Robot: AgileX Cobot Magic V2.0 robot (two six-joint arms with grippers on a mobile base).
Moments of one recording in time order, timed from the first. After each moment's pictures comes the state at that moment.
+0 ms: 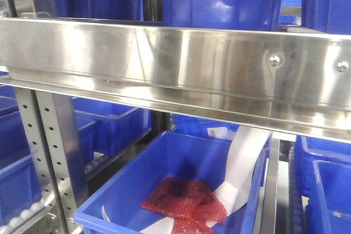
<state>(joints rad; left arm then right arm) 0.04 1.61 -1.52 -1.68 1.05 0.72 -0.15 1.48 -1.38 1.57 0.94 -0.74</state>
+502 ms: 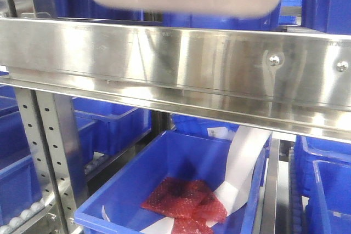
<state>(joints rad) -0.06 1.65 -1.52 -1.50 0.88 0.70 -0.17 1.55 -1.38 1.36 0.93 -0.72</state>
